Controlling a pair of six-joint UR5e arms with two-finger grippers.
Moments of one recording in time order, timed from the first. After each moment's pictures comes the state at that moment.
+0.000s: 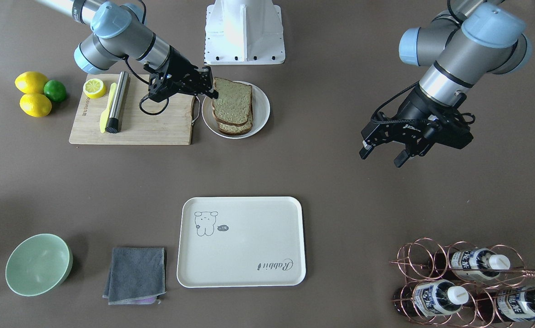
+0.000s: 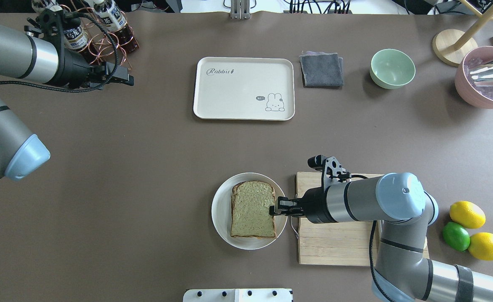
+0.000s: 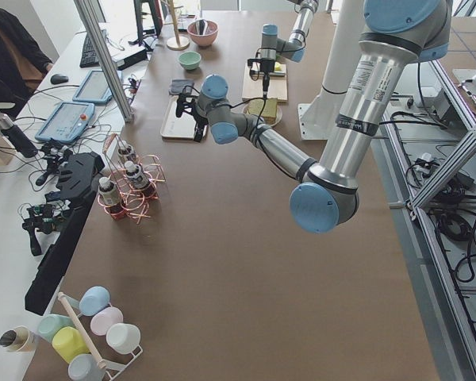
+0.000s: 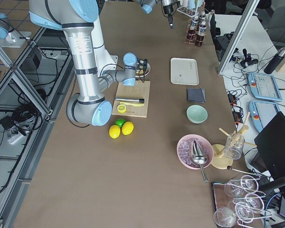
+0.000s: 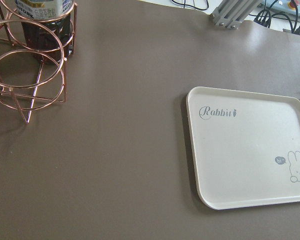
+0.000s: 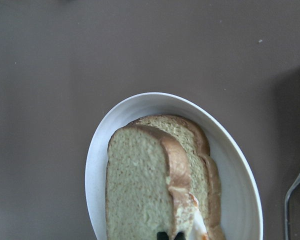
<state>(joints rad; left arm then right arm) -0.92 -1.92 -1.77 -2.18 -2.06 -1.11 0.36 -1.31 1.75 -0.56 1.87 1.60</state>
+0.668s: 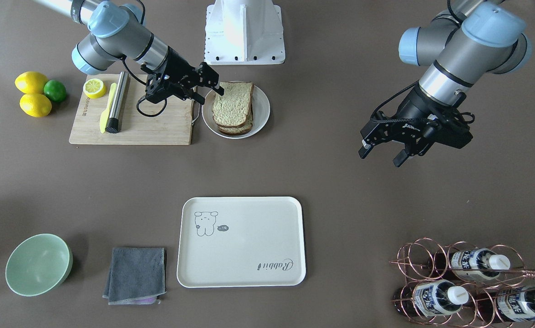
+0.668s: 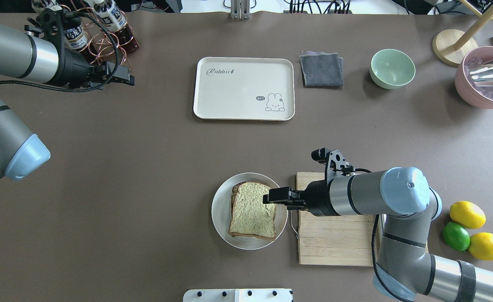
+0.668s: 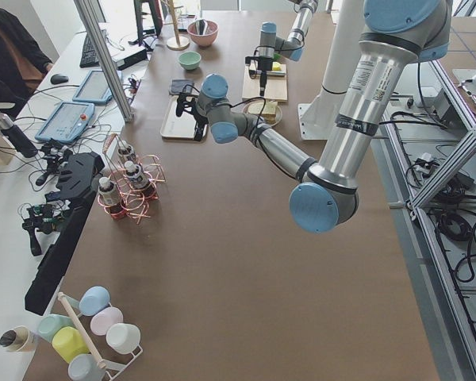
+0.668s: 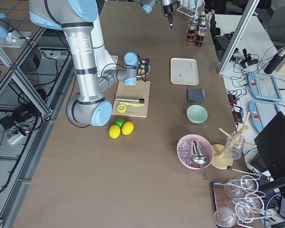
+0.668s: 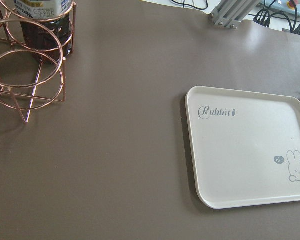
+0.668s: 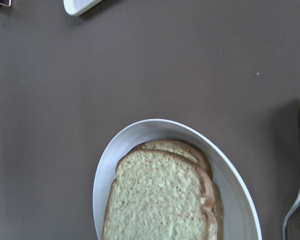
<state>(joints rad) -0.92 -1.92 -1.77 -2.18 -2.06 -1.11 0.39 -1.32 1.76 -0.56 1.86 1.60</state>
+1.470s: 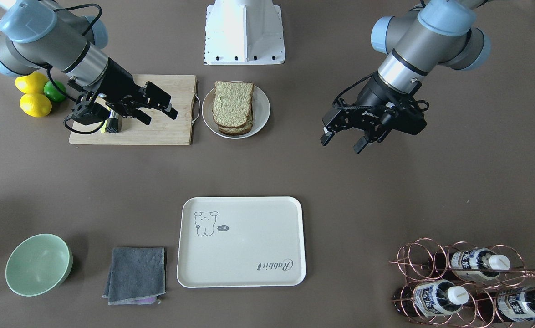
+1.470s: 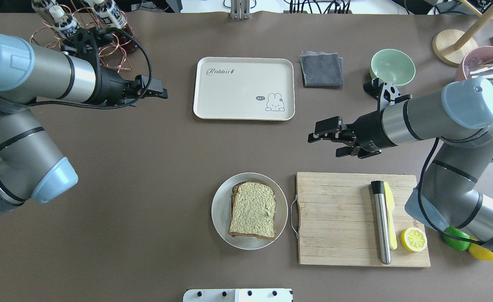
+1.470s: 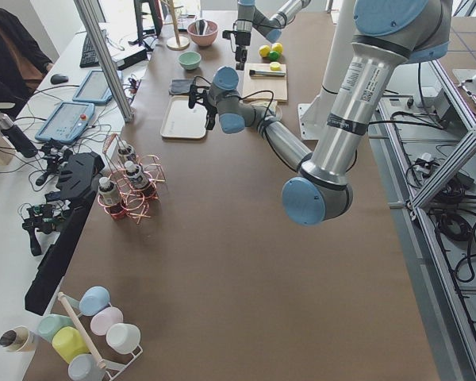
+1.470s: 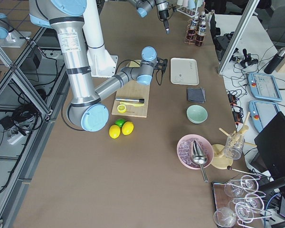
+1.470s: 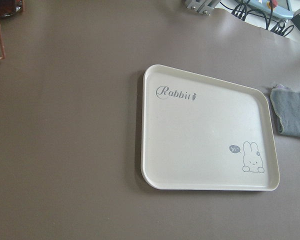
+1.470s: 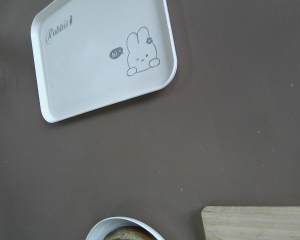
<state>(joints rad) -0.79 -1.97 -1.80 -2.18 -1.98 -1.29 0.72 -1.34 1.83 -0.78 2.15 1.58</state>
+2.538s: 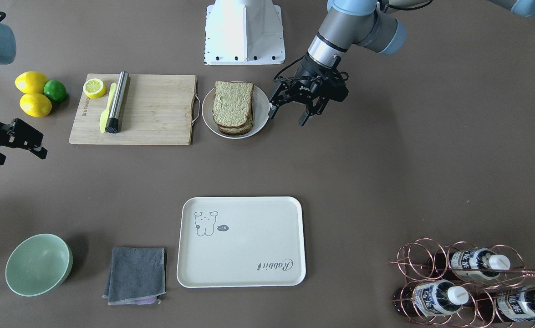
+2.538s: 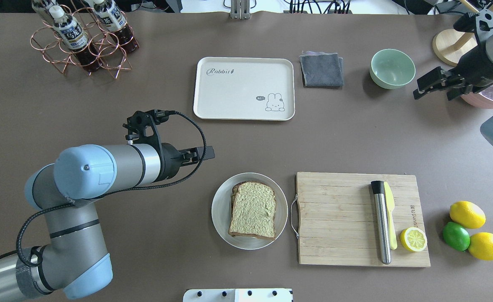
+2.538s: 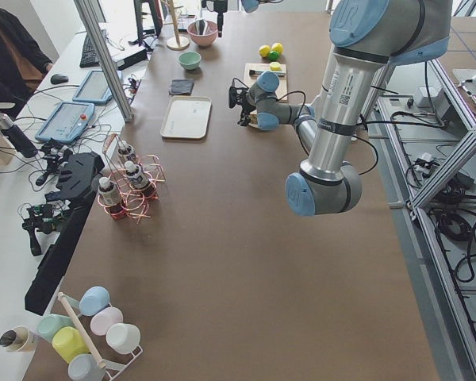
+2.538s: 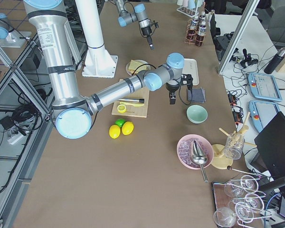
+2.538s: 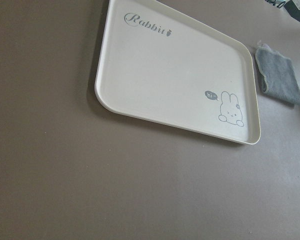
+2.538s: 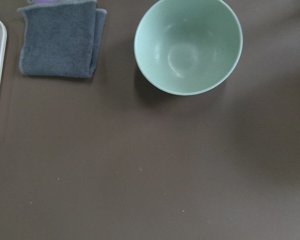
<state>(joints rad) -0.44 -1.97 -1.85 -2.18 -1.59 -1.47 1.14 -1.38 1.83 -1.44 2.32 0.65</state>
